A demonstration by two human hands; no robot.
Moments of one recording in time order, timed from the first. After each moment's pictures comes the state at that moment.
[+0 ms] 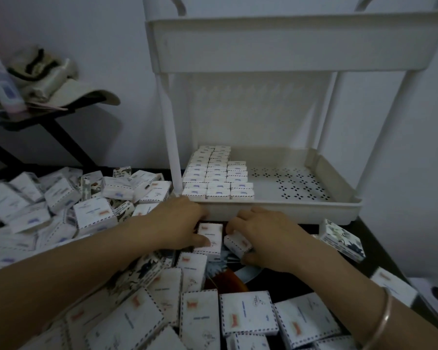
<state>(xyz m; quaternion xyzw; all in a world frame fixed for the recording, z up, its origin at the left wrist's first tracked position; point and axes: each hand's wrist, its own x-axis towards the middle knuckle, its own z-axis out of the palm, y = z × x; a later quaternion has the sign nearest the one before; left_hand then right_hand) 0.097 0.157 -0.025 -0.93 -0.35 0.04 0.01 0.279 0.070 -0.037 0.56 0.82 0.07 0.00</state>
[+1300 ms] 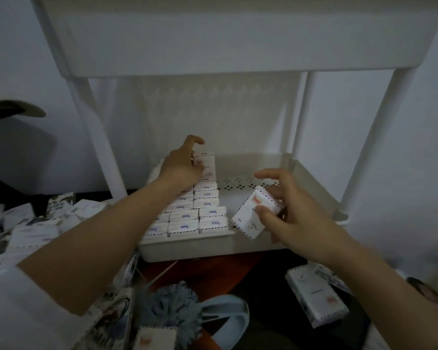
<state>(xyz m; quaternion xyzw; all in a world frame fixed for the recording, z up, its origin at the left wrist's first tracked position) 0.219 0.312 -0.017 -0.82 -0.44 -0.32 -0.20 0.360 0.089 -0.020 0.63 0.65 -0.13 -0.40</state>
